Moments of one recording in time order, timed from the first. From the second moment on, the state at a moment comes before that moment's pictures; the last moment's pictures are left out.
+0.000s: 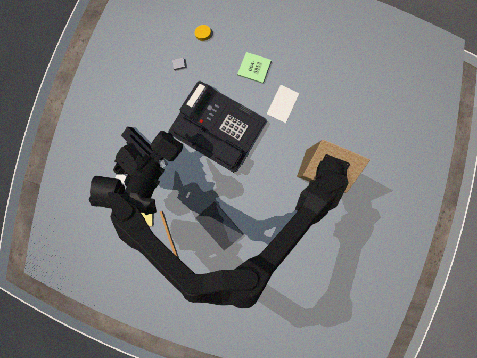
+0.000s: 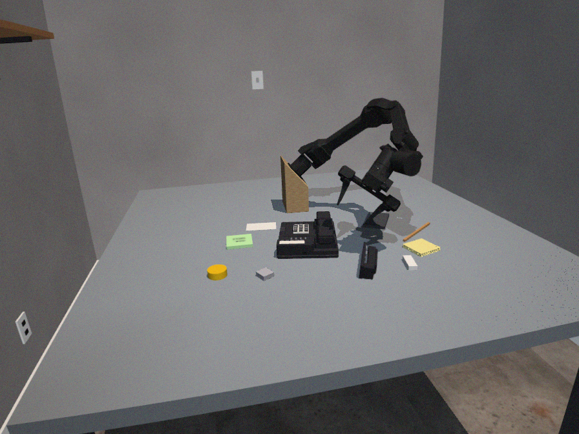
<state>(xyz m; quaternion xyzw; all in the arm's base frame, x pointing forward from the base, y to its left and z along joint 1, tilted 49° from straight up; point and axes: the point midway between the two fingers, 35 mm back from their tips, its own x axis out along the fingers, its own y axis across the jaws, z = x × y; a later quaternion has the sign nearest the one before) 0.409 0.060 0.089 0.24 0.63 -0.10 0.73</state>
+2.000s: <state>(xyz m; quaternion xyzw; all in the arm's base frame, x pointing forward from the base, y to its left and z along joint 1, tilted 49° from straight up) 0.299 -0.120 -0.235 0.36 0.66 0.22 0.63</state>
